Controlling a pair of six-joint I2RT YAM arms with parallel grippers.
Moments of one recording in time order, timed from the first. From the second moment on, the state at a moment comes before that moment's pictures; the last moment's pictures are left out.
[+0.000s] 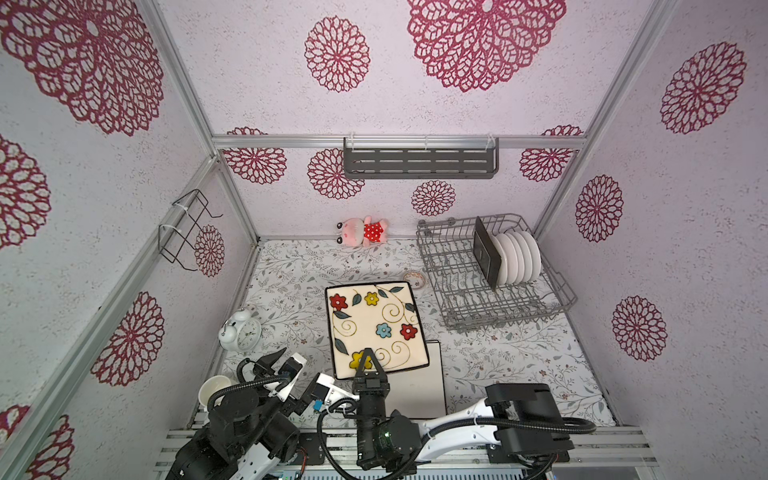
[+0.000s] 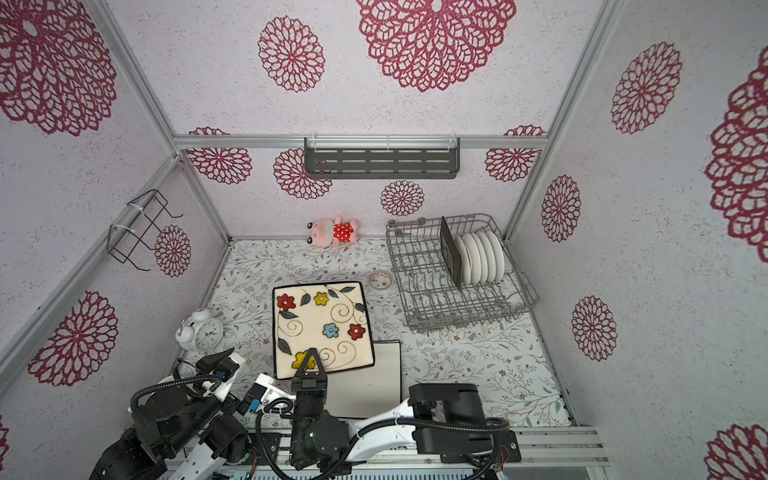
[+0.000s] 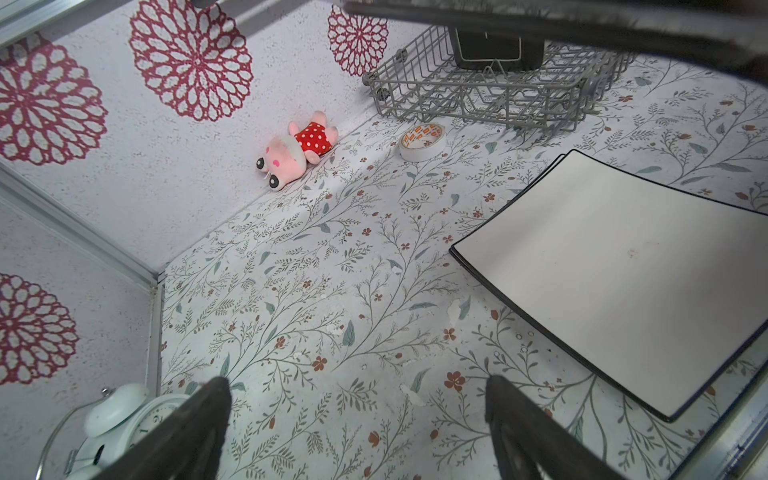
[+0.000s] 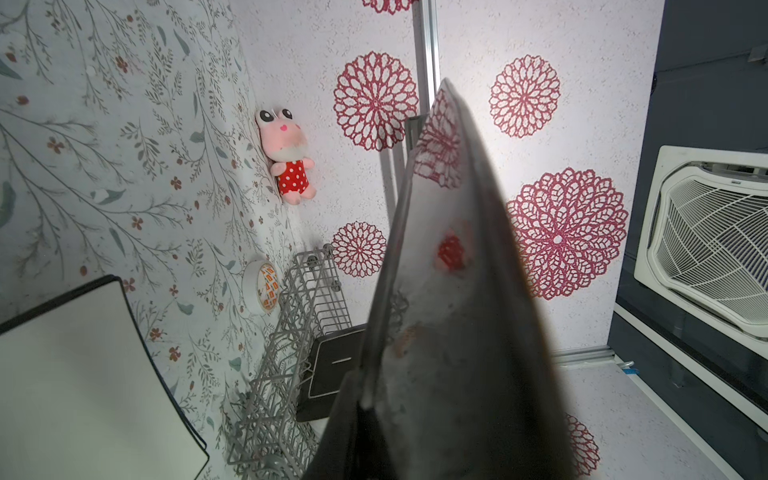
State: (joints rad) left arm -0.63 0.01 0.63 -0.98 -0.21 0.31; right arm 1.70 1.85 1.07 1.44 1.60 -2.01
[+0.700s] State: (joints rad) left arm -0.63 0.01 0.63 -0.97 -0.17 0.31; right arm 1.44 1.77 0.94 1.44 1.60 -2.02
